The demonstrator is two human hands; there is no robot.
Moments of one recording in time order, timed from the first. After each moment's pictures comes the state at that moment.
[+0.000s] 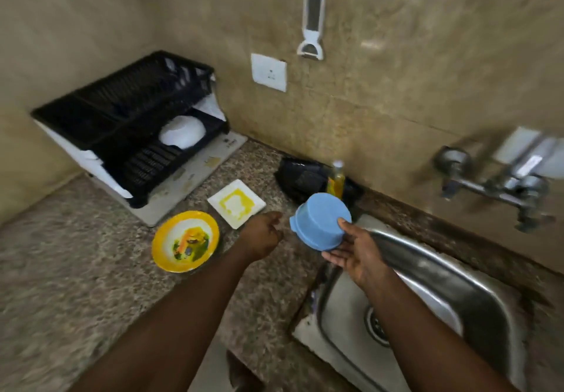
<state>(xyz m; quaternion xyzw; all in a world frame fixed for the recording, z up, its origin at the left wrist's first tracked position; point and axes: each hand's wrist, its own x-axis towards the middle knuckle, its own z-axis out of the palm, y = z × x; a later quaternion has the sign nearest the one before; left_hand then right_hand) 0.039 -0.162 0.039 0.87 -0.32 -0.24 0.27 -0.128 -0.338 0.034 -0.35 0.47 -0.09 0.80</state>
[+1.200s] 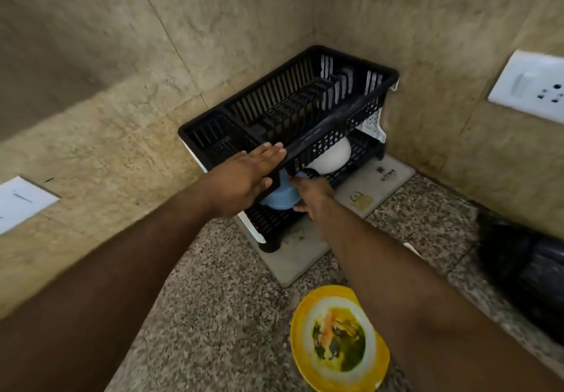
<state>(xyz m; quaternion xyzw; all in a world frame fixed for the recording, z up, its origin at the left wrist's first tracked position) 0.442 0.066 0.156 0.89 -0.44 -0.08 0.02 0.446 -0.113 0.001 -0.56 0.35 0.07 0.75</state>
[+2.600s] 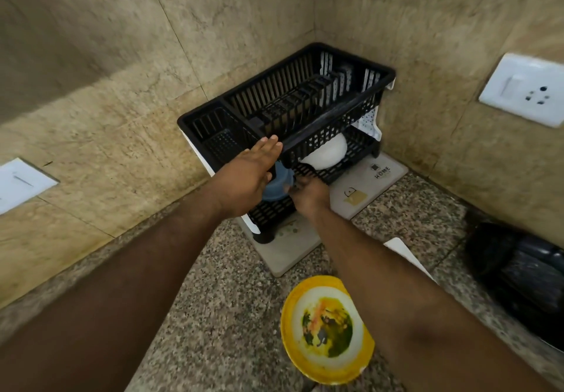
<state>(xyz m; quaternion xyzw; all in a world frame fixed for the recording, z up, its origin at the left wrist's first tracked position) 0.415 0.053 0.137 0.92 -0.38 -0.05 0.11 0.427 -0.113 -0.030 -0.82 0.22 -0.01 0.53</state>
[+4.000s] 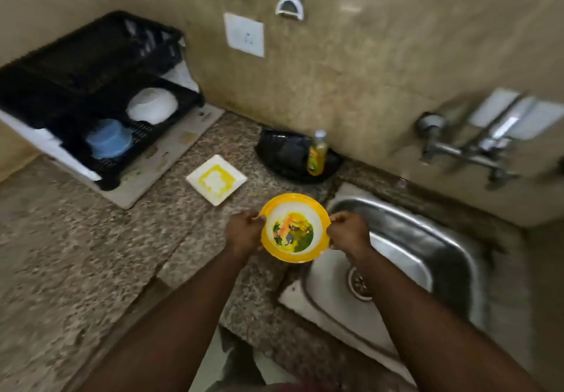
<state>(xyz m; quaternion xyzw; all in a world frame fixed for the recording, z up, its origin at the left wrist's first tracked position) 0.004 -0.141 -0.008 0.84 -0.06 -0.29 0.46 -0.149 -0.335 -0.004 -0.69 0.53 -0.05 0.48</state>
